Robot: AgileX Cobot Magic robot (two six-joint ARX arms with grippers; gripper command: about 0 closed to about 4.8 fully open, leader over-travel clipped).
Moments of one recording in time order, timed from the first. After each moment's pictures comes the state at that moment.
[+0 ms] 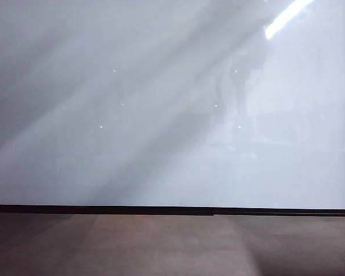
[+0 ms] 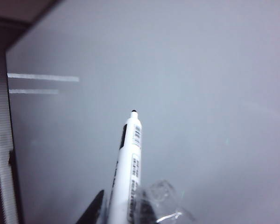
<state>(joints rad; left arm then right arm) -0.60 1.01 0.96 -0.05 0.16 0.01 0.06 1.16 0.98 0.80 -0.62 0.46</state>
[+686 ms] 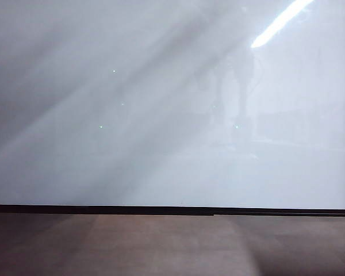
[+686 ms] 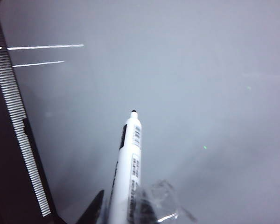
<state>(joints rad) -0.60 1.01 0.96 -0.05 0.16 0.01 0.29 1.22 0.97 0.61 -0.47 0.36</state>
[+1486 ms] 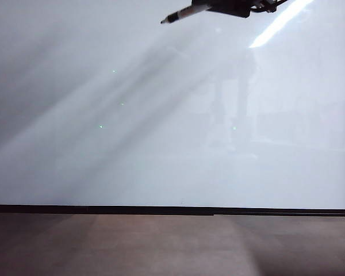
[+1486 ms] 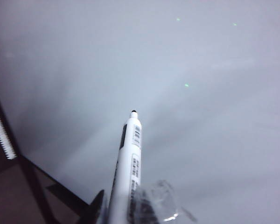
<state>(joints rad) -0.60 1.00 0.96 -0.06 0.15 0.01 0.51 1.38 0.97 0.49 -0.20 0.14</state>
